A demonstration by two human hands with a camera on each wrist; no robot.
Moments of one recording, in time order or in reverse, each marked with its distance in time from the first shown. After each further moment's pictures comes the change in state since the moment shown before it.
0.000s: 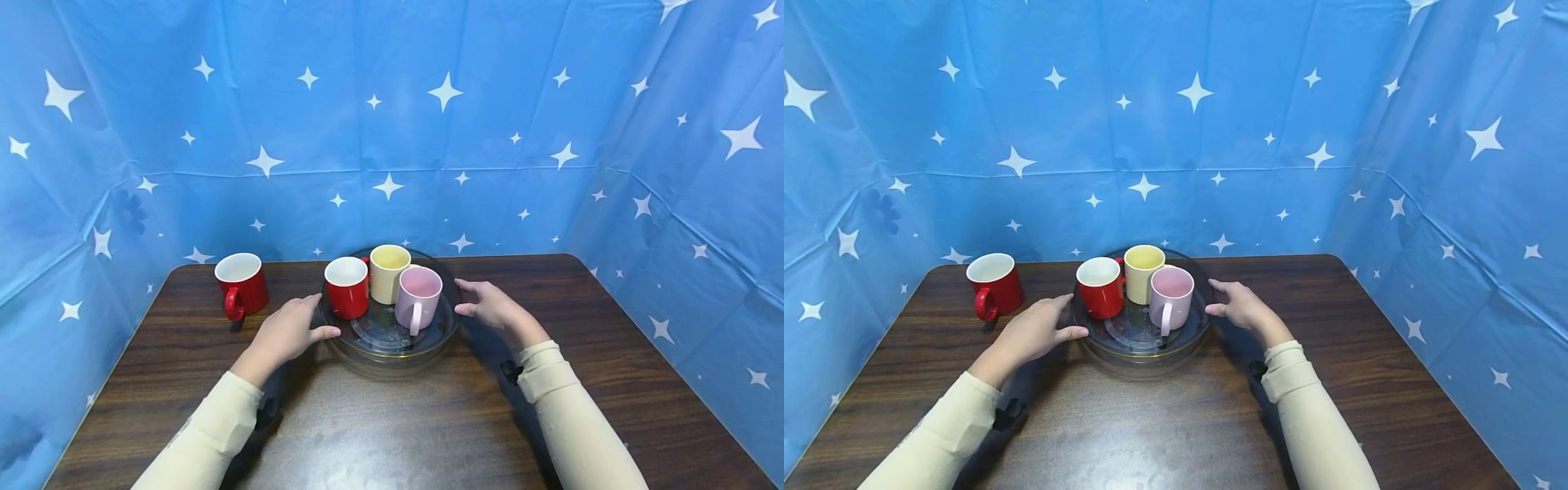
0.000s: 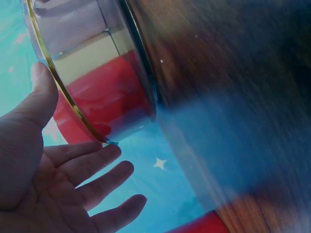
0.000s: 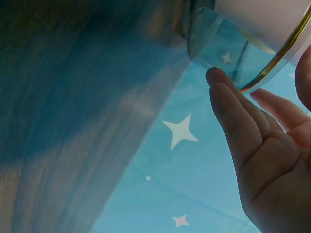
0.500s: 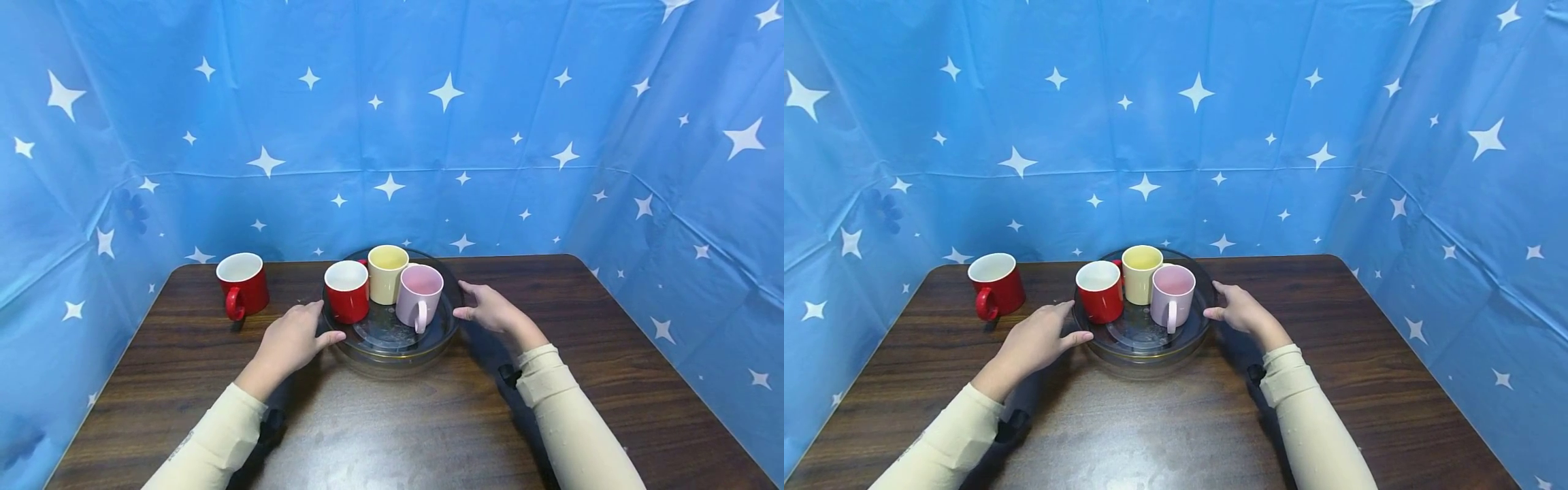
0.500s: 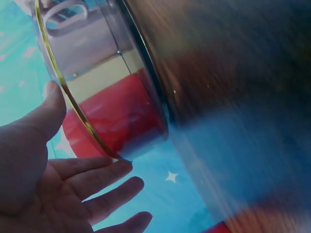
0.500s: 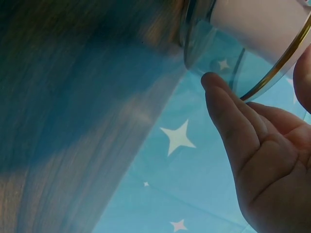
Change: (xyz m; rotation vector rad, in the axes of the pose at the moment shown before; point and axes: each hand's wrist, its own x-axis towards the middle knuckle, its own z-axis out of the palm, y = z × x) left_hand -0.015 0.018 0.002 0.069 0.039 -0.026; right_hand -0.003 -0.008 0.003 -0.026 -0.010 0.030
